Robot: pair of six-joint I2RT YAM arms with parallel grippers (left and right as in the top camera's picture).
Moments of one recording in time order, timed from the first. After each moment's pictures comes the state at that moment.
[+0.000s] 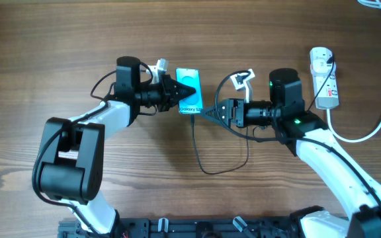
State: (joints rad) left arm -0.19 1.86 0.90 0.26 1.07 -0.96; right arm 0.29 1.37 0.77 -0.07 -1.00 0.53
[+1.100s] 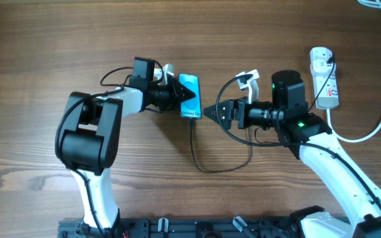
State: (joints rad) left arm -0.23 2.12 1.10 0.01 0.84 -0.72; right arm 0.29 1.33 0.77 -0.13 -0.87 0.45
